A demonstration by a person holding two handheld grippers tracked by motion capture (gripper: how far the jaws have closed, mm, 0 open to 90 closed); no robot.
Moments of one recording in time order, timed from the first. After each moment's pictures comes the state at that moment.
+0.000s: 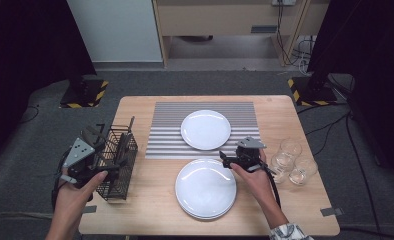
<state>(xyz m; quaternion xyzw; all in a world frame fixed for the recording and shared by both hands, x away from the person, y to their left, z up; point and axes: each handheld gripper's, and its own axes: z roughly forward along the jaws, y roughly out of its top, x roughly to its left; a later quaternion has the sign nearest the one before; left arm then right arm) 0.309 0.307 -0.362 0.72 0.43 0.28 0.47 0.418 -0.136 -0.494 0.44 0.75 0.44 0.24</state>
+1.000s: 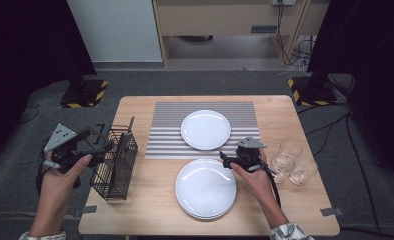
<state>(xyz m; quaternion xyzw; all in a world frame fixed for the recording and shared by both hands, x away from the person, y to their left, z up) 0.331 0.340 -0.343 0.69 0.45 0.30 0.48 0.418 -0.137 -0.495 0.44 0.75 0.44 0.23</state>
